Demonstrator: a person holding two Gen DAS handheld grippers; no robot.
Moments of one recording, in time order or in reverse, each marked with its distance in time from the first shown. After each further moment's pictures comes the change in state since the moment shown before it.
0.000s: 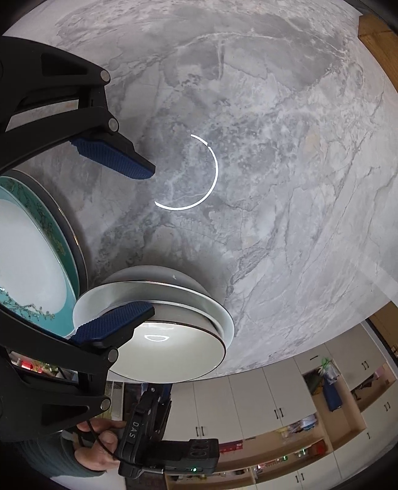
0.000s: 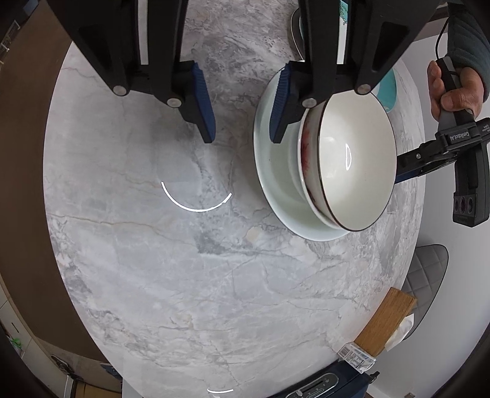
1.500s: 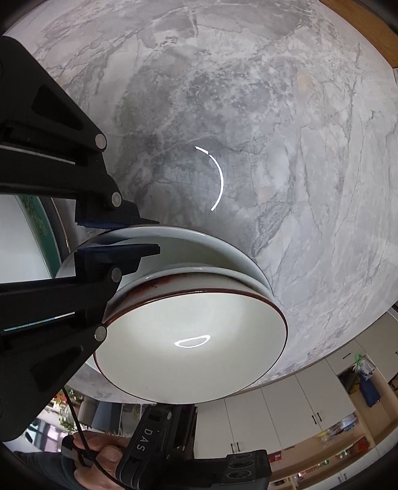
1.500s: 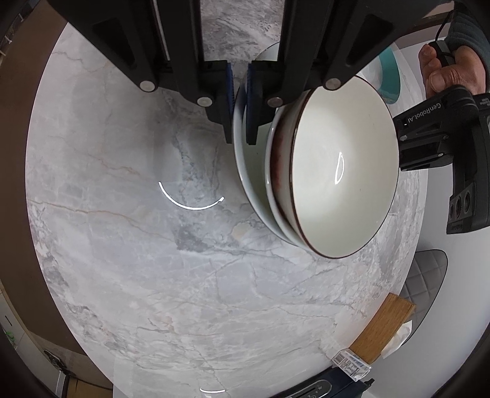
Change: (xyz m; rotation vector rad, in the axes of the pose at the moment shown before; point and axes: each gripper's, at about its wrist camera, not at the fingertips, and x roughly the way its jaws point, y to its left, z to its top) left arm 0.081 -0.078 0.021 0.115 0.077 0.115; right arm 0.021 0.012 0.012 -0.033 -0.003 0.010
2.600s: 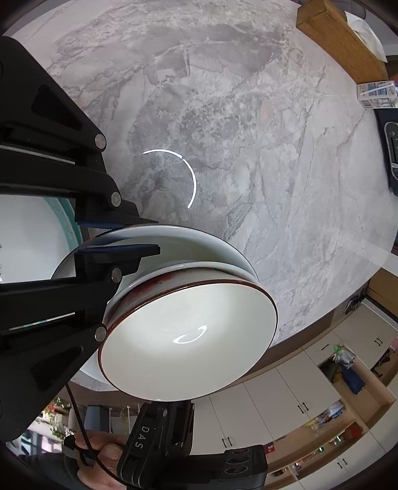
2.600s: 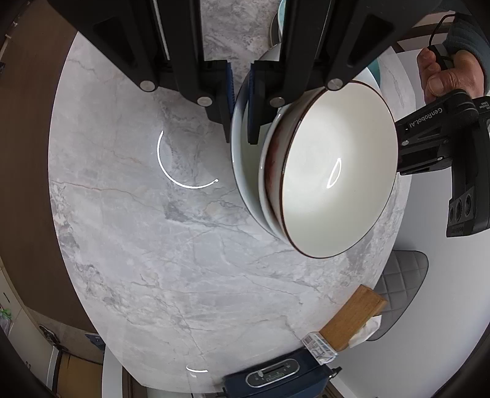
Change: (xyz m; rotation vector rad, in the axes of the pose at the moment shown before) left arm -0.105 -0.003 -0.045 0.033 -0.147 0.003; right arm -0.057 0.034 -0.013 -0.072 -0.092 0.002
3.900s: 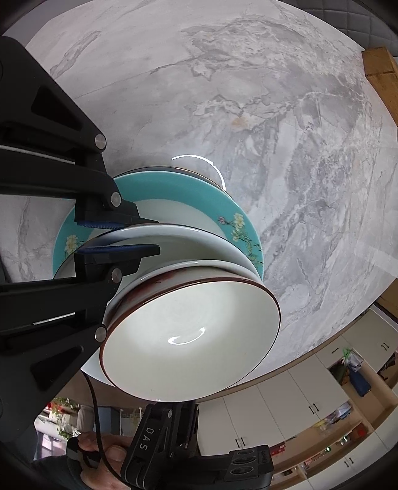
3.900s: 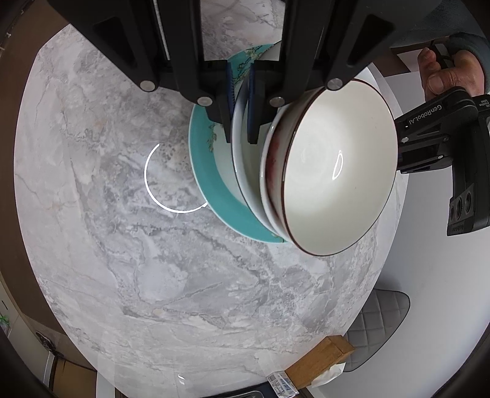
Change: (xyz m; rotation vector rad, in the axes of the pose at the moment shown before) left arm -0.036 0.032 -0.188 -0.026 0.047 0.005; right arm 0.015 0.084 -0.149 -0.009 0.056 0.011
